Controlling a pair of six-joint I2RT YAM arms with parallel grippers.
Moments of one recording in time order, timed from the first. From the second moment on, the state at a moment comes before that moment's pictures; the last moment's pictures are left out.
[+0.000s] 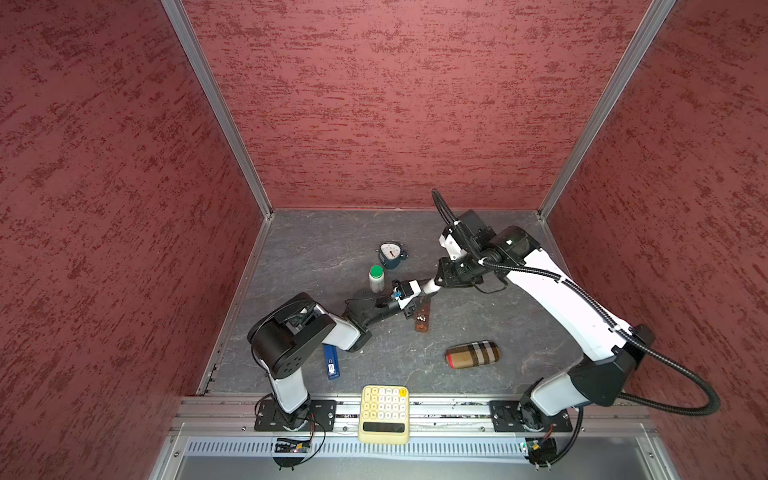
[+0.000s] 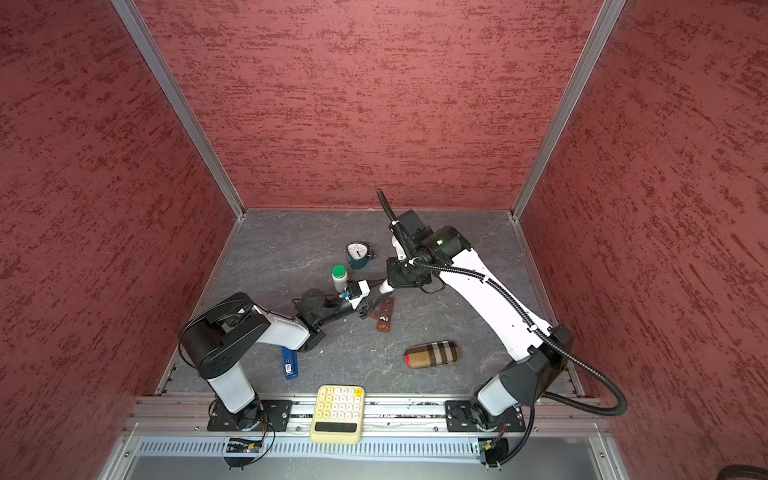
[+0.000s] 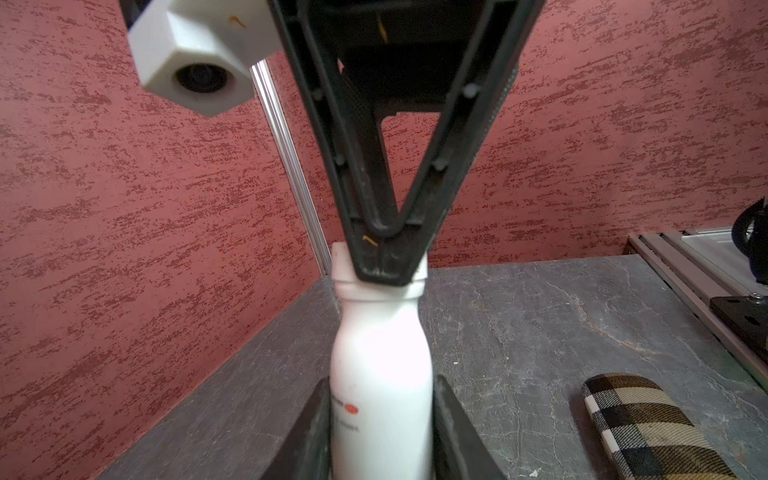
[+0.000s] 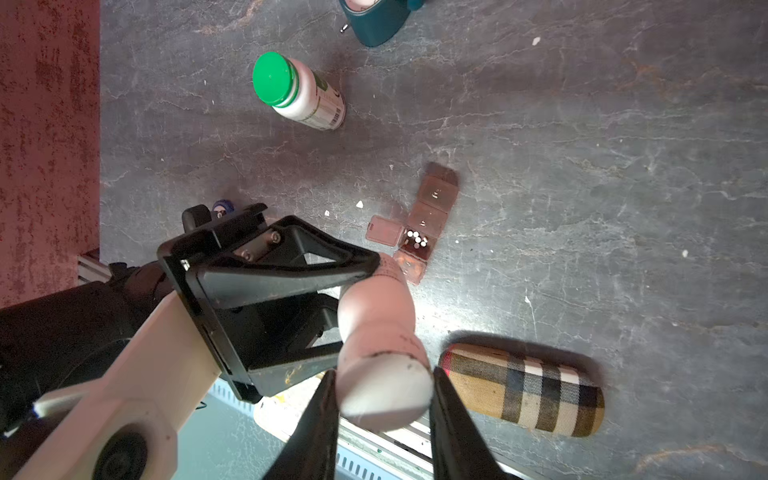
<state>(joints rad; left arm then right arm) -0.76 1.75 0.54 1.40 0.42 0.20 0.65 1.54 1.69 -1.27 -0.15 0.53</state>
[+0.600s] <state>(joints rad) -0.77 1.75 0.54 1.41 0.39 0.22 0.65 1.54 1.69 -1.27 -0.14 0.54</state>
